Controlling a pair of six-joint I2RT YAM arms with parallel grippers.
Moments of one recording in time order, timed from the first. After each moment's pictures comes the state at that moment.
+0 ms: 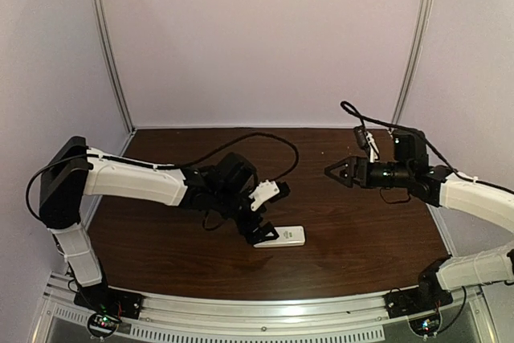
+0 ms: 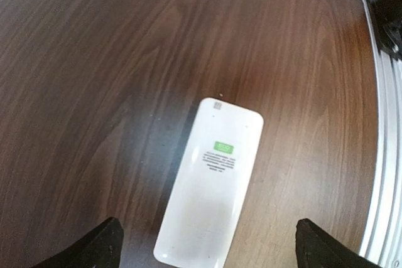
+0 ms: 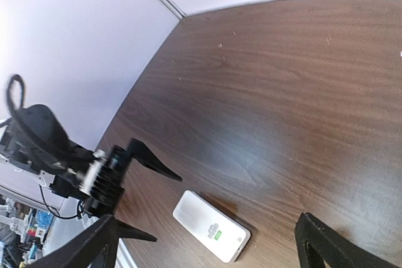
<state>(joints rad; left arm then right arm) -1.01 1.80 1.15 -0.19 0.23 0.11 0.42 1.15 0.68 -0.02 -0.56 0.47</state>
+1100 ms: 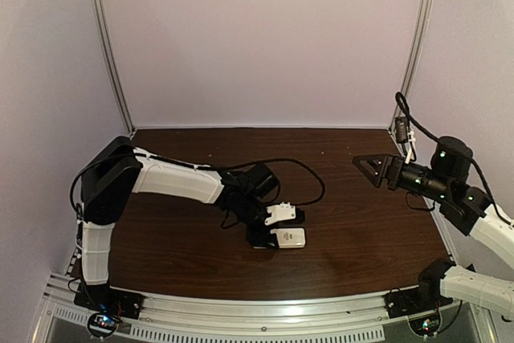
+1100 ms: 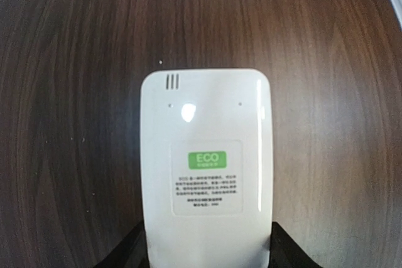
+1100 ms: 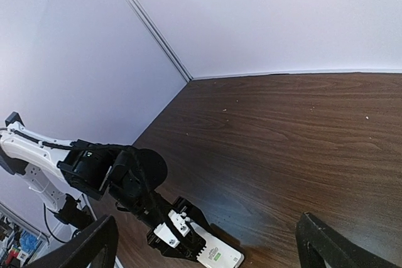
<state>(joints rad) -1.02 2.10 1.42 -0.43 0.30 0.53 0.41 0.70 0.59 -0.05 -0.41 0.48</state>
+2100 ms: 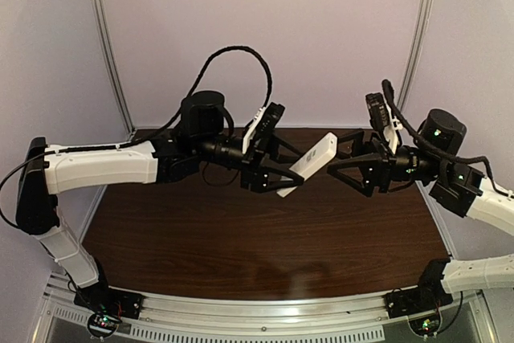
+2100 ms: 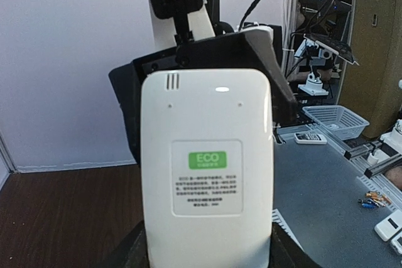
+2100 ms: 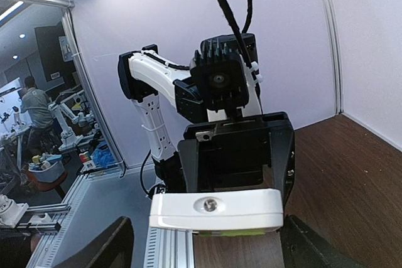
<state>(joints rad) -0.97 1.64 1.29 0.26 0.89 0.05 0.74 0.89 0.81 0.15 -0.74 0.29</state>
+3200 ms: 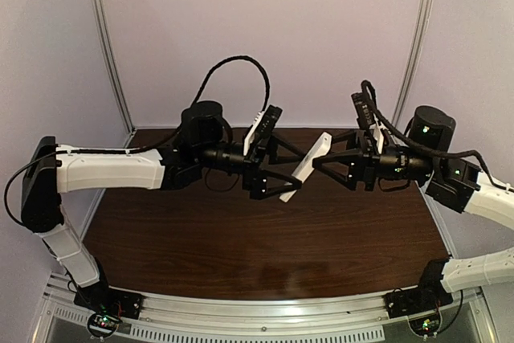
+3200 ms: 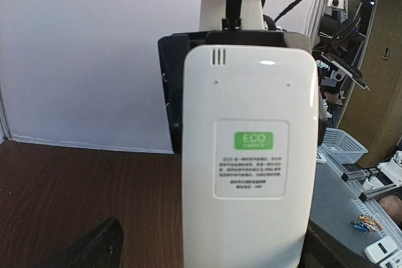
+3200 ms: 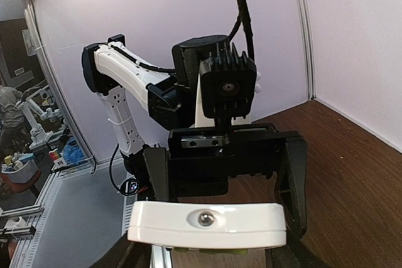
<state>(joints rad) -0.95 1.68 1.22 0.43 0.86 -0.13 0.82 0.95 0.88 0.05 -0.56 0.21</state>
